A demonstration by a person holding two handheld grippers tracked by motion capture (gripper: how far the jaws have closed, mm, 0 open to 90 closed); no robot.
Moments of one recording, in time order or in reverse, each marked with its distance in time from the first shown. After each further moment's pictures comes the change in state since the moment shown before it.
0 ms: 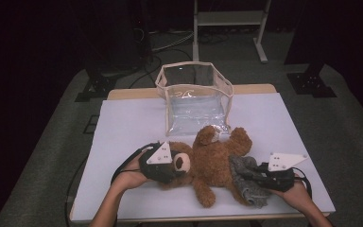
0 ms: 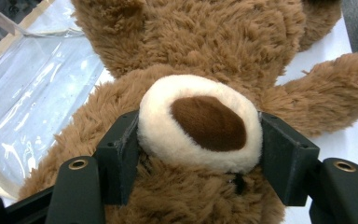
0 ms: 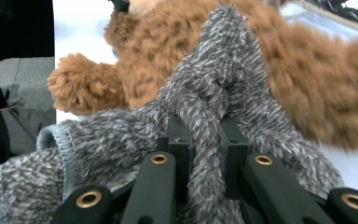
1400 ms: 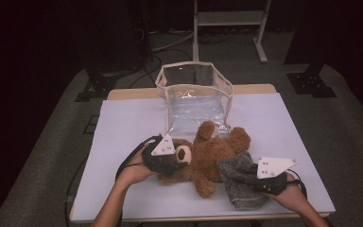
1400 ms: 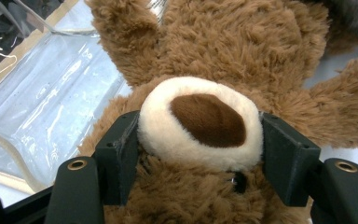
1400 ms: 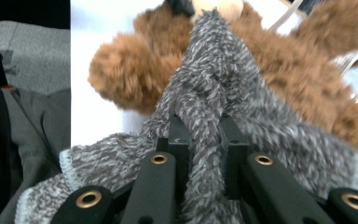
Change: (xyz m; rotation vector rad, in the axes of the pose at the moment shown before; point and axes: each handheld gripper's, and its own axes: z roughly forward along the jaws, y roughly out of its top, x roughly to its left) left arm 0.017 0.008 0.007 0.003 0.058 -0.058; right arm 0.027 0.032 0.013 0.052 0.004 -0.177
